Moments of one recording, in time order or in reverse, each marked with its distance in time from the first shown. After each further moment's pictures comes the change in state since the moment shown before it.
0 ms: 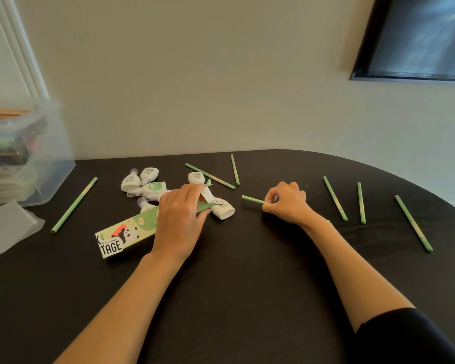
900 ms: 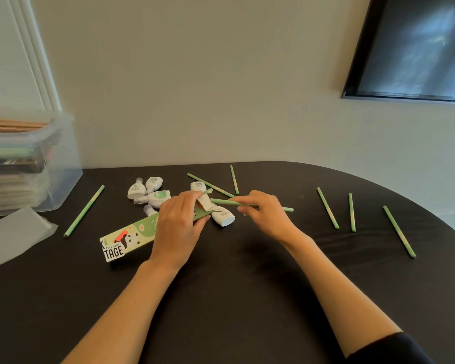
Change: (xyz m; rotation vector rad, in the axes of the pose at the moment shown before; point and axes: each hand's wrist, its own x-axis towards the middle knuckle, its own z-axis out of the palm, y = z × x) left_hand -0.006 -0.004 -0.015 -0.062 0.074 0.067; right_hand -0.038 -0.052 -0.001 0.241 0.134 -0.400
